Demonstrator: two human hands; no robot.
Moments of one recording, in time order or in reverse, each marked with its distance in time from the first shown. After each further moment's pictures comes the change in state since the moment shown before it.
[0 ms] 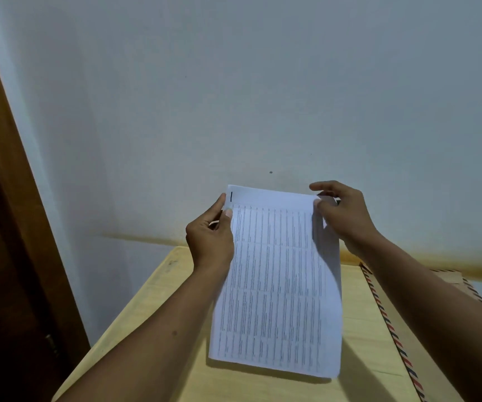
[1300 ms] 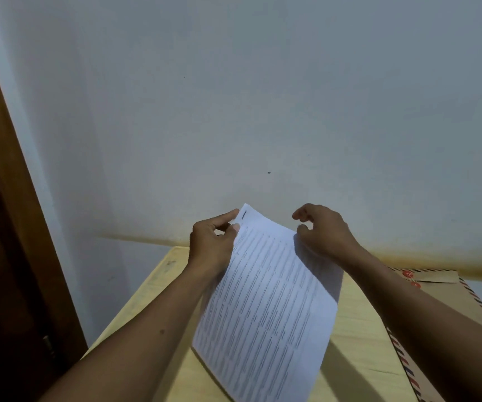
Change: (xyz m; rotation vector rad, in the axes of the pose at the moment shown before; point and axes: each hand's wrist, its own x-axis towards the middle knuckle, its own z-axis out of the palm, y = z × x) left_hand 0.003 0.002 -0.013 0.299 -0.271 -0.095; right_hand -0.018 0.006 0.021 -0.592 -0.193 -0.024
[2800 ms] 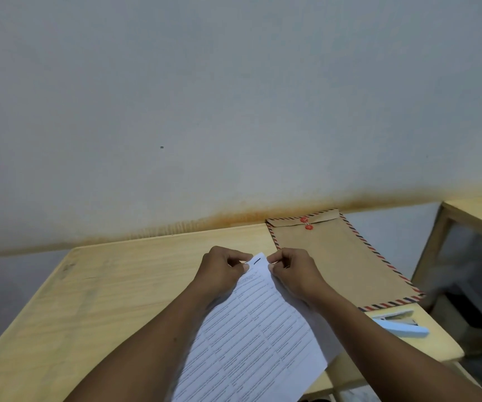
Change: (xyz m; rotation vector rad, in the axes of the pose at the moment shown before) left_hand -0.087 -0.056 0.153 0.387 -0.639 -0.057; right_hand -0.140 0.156 0.016 0.420 0.062 0.435
